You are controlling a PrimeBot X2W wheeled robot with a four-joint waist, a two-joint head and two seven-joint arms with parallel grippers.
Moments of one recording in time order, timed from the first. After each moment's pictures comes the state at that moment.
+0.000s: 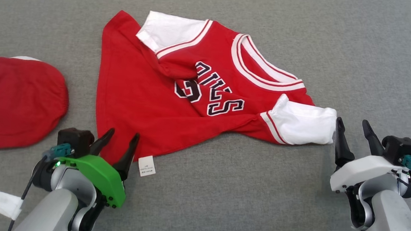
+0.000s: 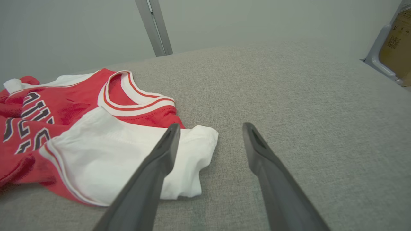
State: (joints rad) left arm -0.32 0.25 -0.56 0.34 -0.69 0.01 -0.05; right arm -0.22 -0.10 0.07 0.44 0.23 0.02 -0.22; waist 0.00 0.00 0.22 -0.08
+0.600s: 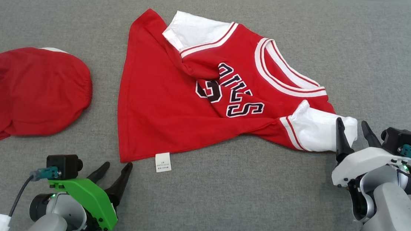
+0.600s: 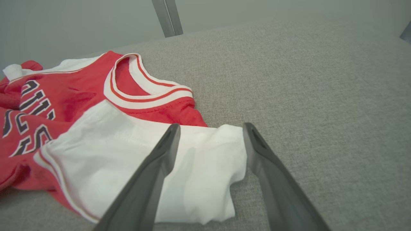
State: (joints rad) left arm -0.19 0.27 -0.51 0.34 -0.85 0.00 0.02; right arm -0.31 -0.11 0.06 0.57 0.26 0.03 -0.15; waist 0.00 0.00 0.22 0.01
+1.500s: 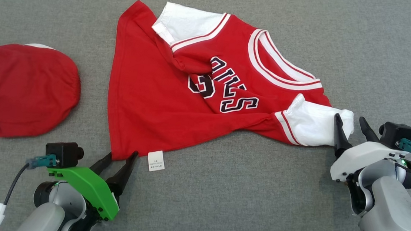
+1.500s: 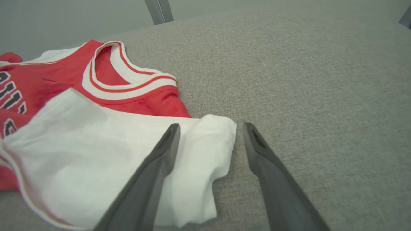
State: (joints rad) left arm -0.21 0.27 -0.49 0.27 -0.91 -0.05 0.08; right arm -0.37 -0.11 0.07 0.65 0.26 0.04 -0.17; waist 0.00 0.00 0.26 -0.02
